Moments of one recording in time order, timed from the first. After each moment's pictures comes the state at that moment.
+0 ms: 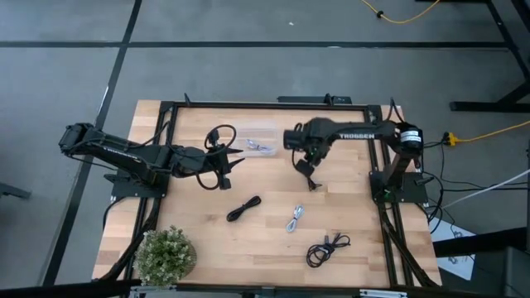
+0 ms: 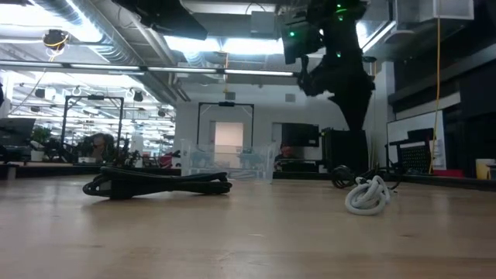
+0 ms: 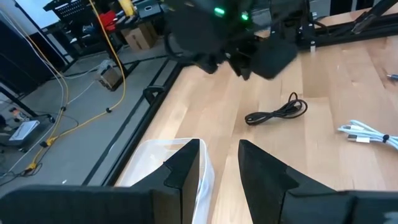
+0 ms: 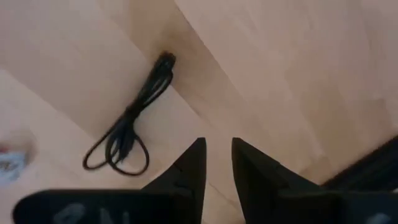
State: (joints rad) left arm -0.16 1.08 0.76 -0.02 -0.57 0.14; right arm -0.17 1.80 1.42 -1.32 0.12 0.51
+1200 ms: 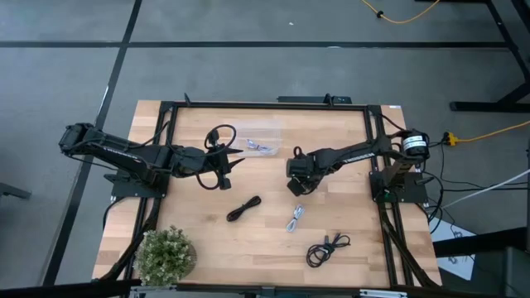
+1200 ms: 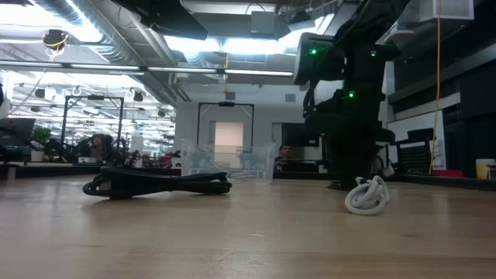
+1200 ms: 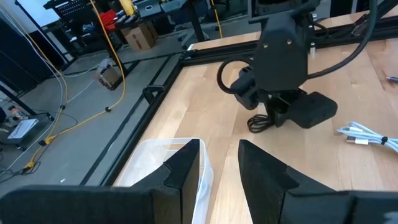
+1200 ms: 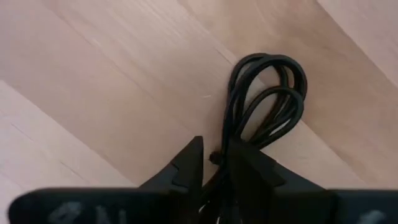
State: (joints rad) left arm -0.16 1.08 0.76 -0.01 -0.57 0.13; right arm -0.01 1.79 0.99 -0.67 0.11 0.84
